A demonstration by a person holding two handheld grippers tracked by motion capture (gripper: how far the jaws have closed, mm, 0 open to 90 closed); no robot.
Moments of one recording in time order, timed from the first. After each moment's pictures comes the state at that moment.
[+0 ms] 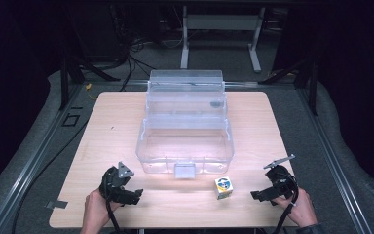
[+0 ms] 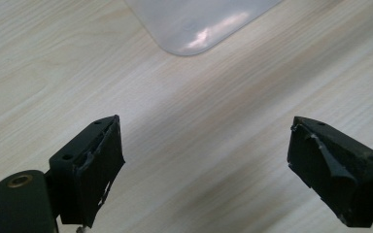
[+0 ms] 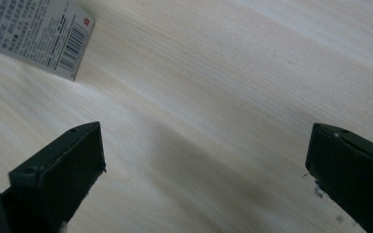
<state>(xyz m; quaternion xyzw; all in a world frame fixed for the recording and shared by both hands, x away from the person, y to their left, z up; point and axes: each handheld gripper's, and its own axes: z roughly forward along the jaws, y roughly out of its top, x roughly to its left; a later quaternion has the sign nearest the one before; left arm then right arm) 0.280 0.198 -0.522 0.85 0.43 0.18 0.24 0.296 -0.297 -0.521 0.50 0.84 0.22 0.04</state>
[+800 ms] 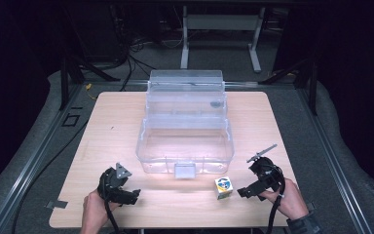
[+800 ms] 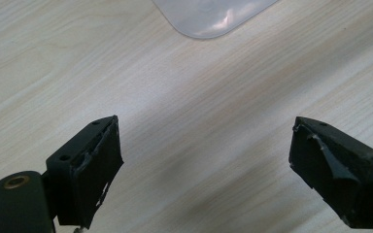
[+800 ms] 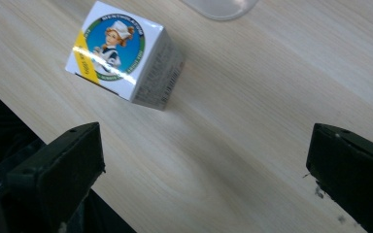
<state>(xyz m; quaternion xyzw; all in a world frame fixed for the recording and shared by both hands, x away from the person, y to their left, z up) 0.281 0.204 -0.531 0.85 0.43 0.18 0.23 0.303 -0.243 -0.478 0.45 0.87 0.20 0.01</state>
